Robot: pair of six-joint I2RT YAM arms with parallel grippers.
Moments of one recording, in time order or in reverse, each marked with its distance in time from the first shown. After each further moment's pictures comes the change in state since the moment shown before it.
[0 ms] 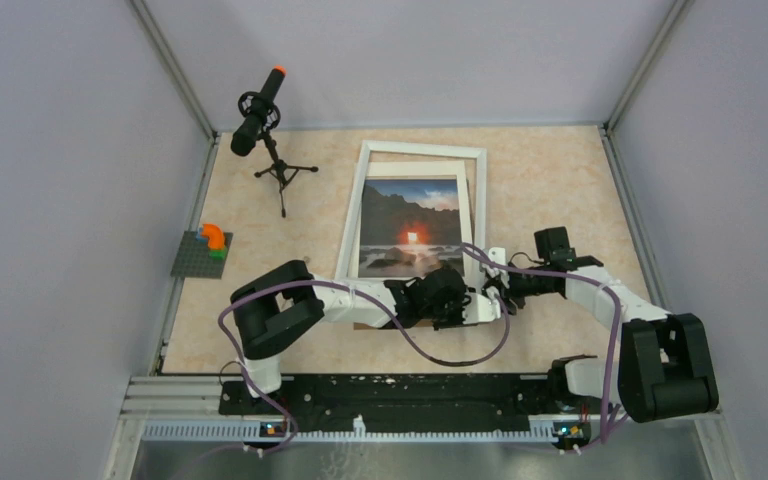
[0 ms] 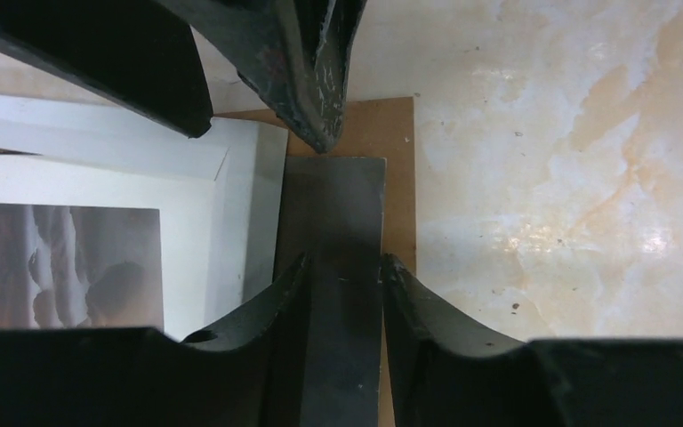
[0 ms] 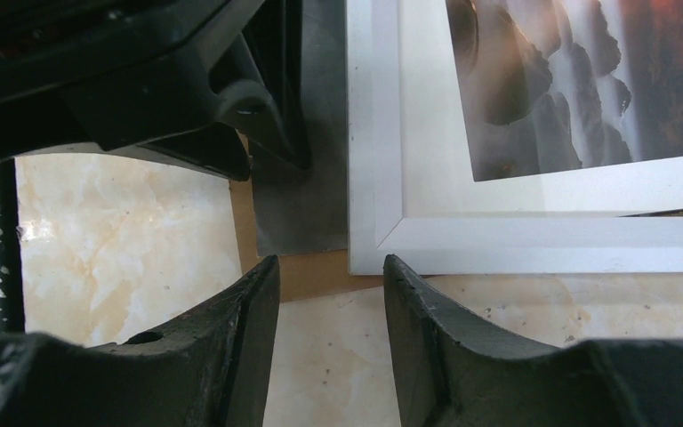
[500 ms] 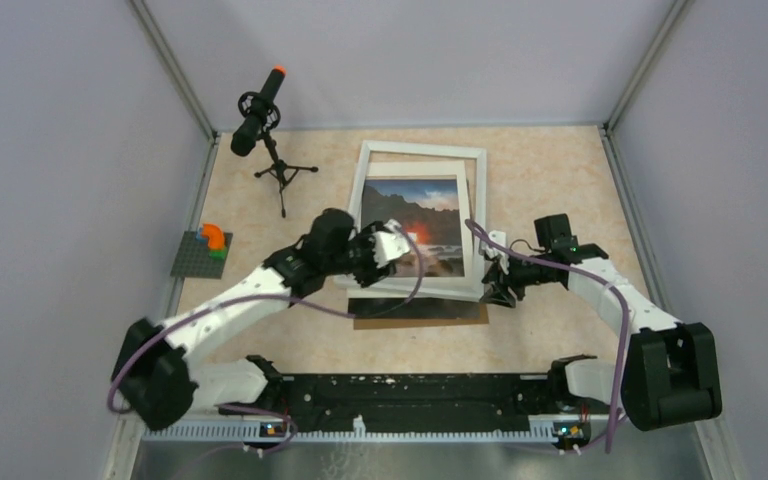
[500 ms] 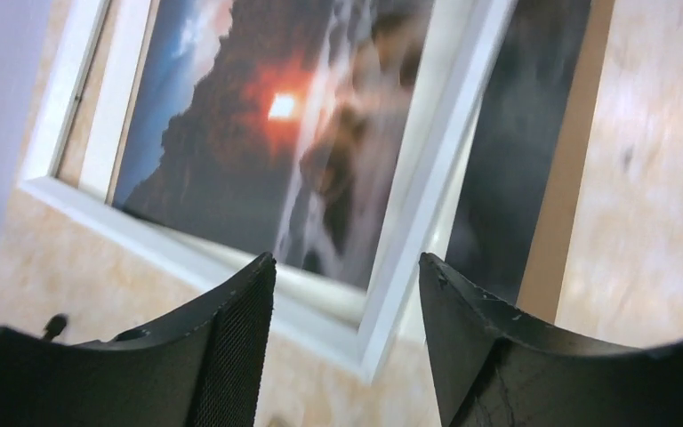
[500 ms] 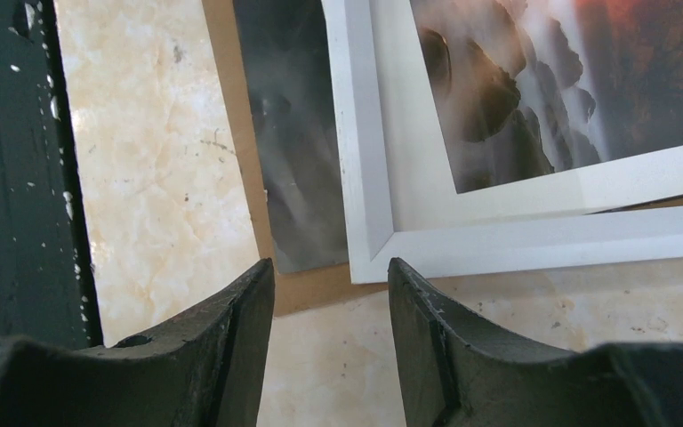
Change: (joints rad) left arm 0.486 -0.704 -0.207 -0.344 0.238 0.161; right arm 0.030 -0.032 0.131 -0.127 0.022 0.187
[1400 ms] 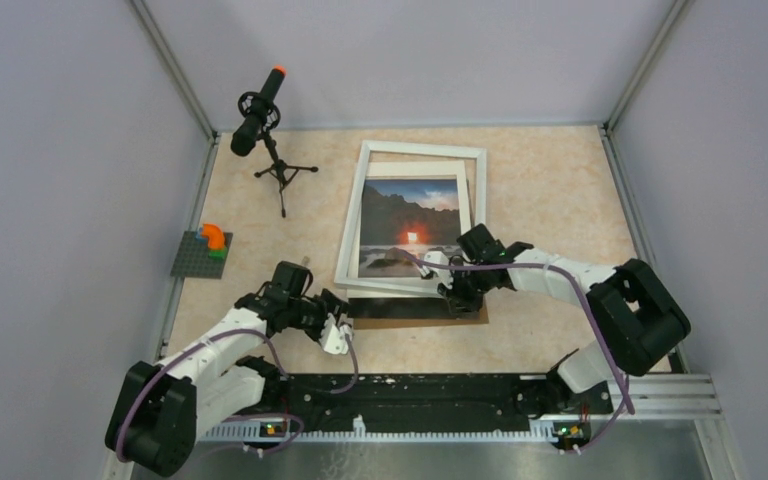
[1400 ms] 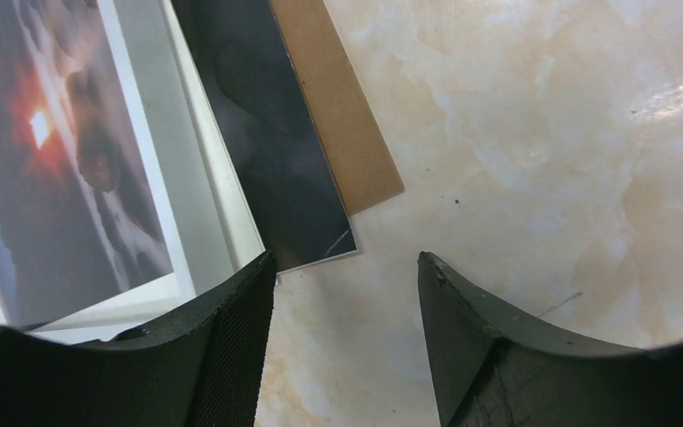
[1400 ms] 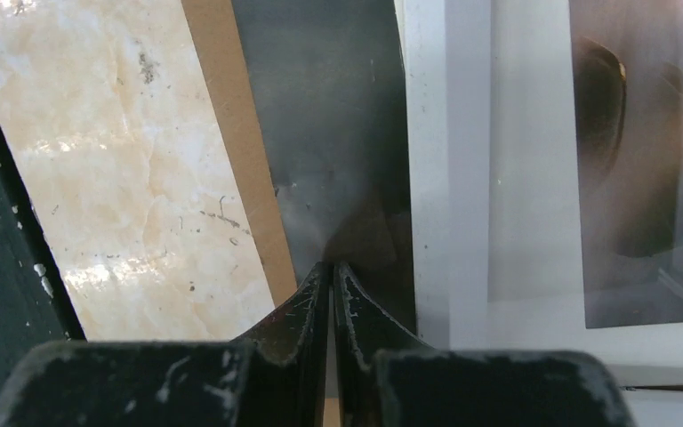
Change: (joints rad) left arm 0.292 -0.134 -0.420 -0.230 0.333 1.000; right arm 0.431 0.280 0.074 0.167 0.364 0.336
